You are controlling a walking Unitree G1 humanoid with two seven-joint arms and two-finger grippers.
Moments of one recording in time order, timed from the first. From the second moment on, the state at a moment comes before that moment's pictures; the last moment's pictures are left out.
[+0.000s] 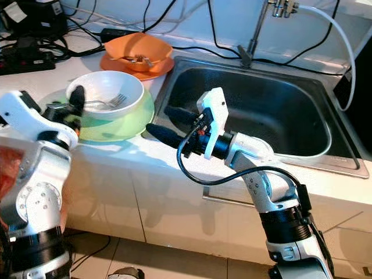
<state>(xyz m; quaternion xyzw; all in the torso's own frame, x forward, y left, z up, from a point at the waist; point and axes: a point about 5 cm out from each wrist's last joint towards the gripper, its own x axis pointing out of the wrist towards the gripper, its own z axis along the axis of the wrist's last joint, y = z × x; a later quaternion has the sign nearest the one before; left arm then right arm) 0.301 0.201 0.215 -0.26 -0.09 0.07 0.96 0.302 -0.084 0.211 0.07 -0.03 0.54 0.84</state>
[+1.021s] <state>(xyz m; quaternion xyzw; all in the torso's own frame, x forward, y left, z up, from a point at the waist) 0.303 0.206 0.211 -0.34 -0.08 0.10 0.93 0.293 -0.090 0.213 0.07 -0.02 0.56 0.82</state>
